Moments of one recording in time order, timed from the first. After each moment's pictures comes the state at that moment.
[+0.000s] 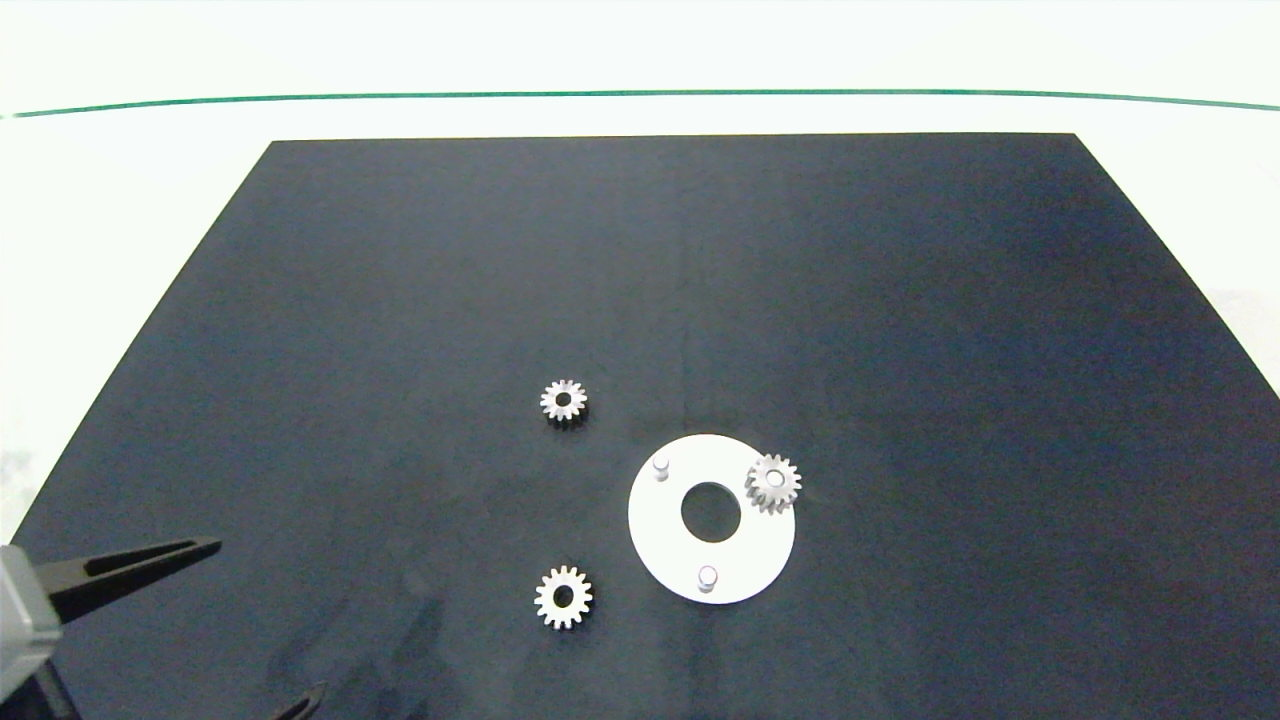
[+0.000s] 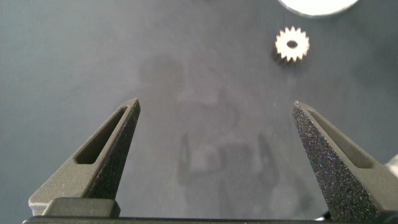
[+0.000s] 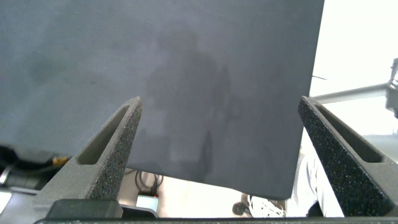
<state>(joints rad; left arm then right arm) -0.56 0.79 -0.42 -0.04 0.09 0.37 0.45 0.30 -0.68 0.68 -0.46 -0.24</state>
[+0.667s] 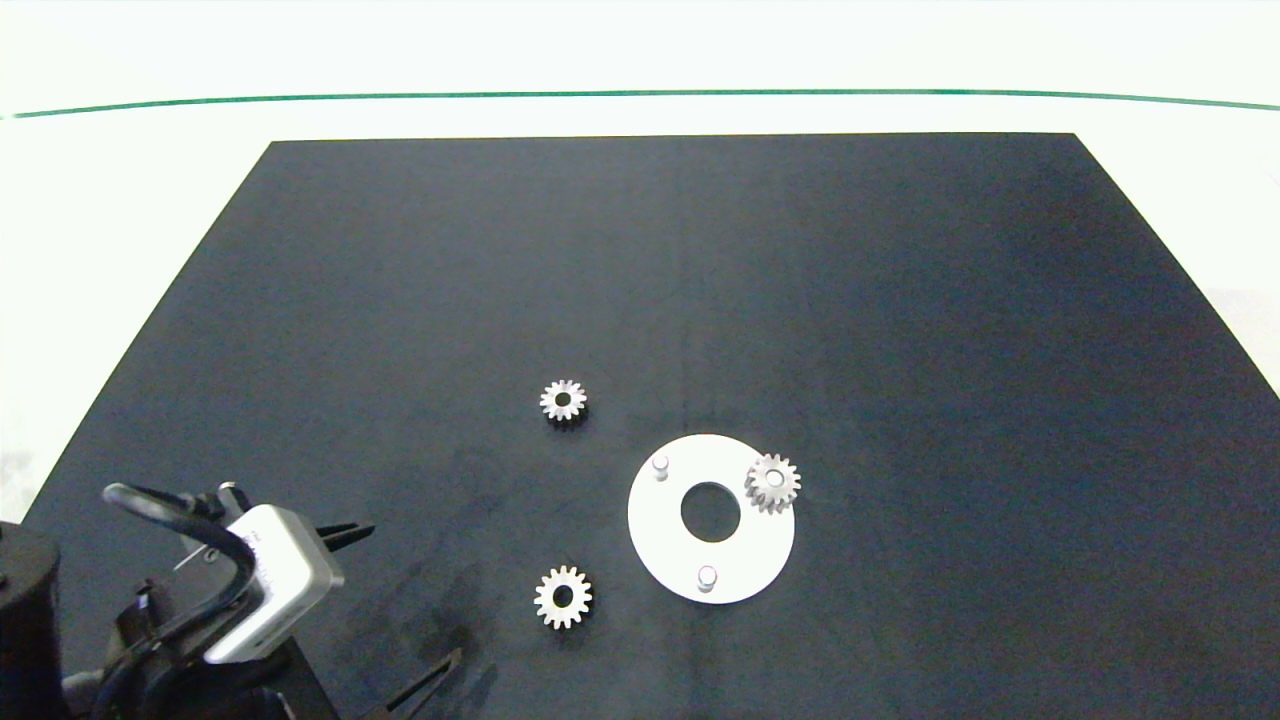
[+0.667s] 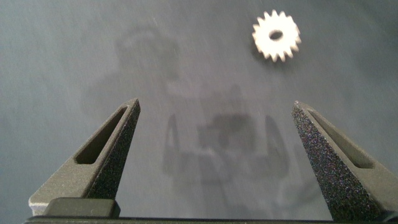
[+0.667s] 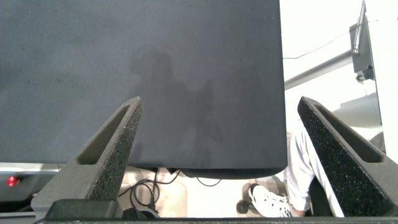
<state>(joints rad) -0.65 1.12 -0.35 -0.36 0.12 0.38 0.29 0.08 -0.58 0.68 -0.46 -0.23</state>
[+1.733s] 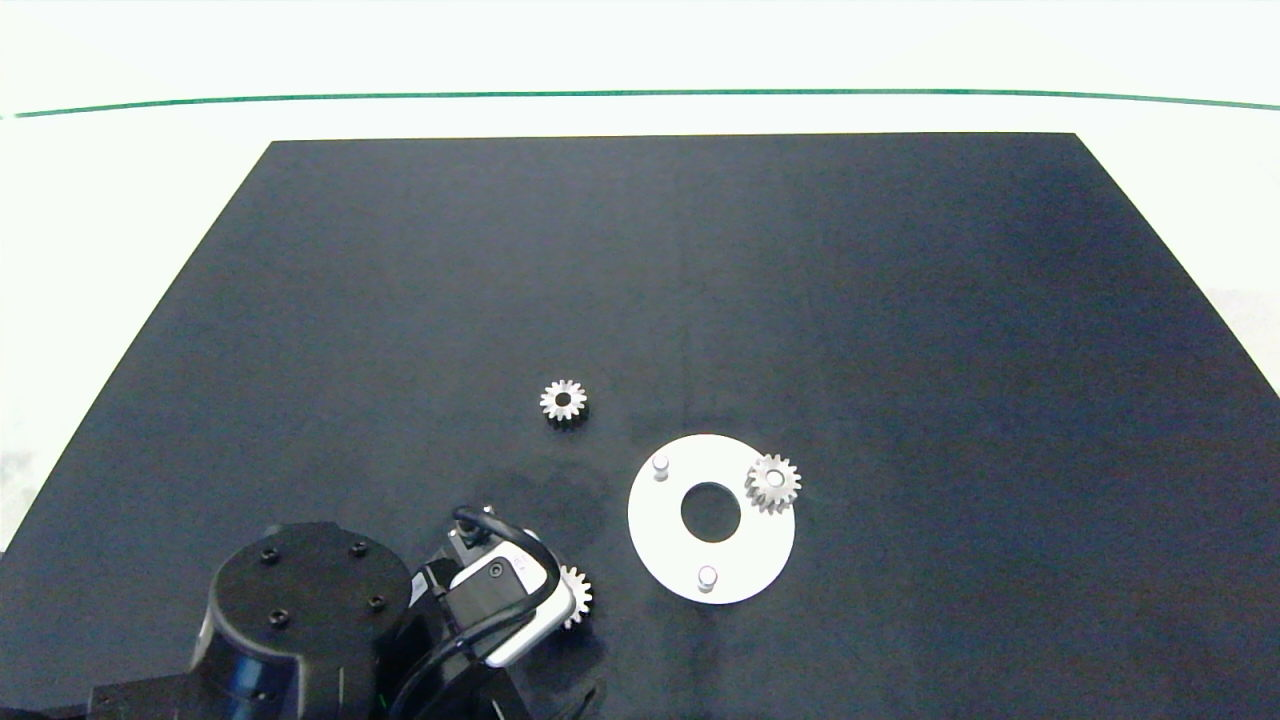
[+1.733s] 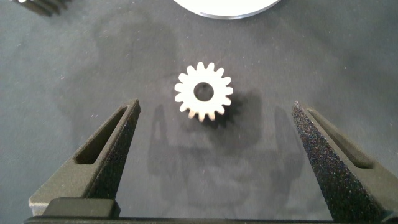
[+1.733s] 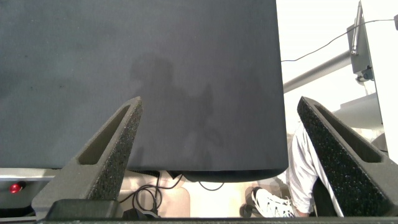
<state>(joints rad) -0.91 1.46 -0.45 -0.47 0.26 0.32 0.29 0.06 -0.58 0.68 -0.46 -0.23</state>
